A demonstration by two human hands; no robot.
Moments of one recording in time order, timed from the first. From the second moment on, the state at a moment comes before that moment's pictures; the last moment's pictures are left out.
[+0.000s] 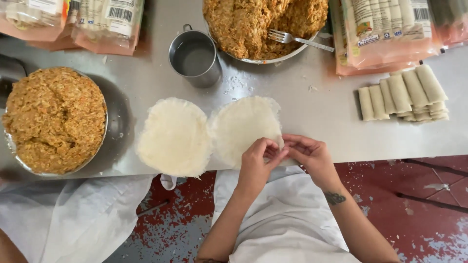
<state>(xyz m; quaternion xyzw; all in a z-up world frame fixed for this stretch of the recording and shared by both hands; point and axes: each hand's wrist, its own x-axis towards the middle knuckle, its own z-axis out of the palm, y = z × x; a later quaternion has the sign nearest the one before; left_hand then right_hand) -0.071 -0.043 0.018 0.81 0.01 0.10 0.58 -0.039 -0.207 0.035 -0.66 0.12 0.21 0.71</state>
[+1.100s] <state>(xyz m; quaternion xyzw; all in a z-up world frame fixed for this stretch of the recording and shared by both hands) -0.047 -0.012 0.014 0.89 0.04 0.04 0.44 -0.032 -0.229 -0.013 -0.95 -0.12 -0.01 0.29</state>
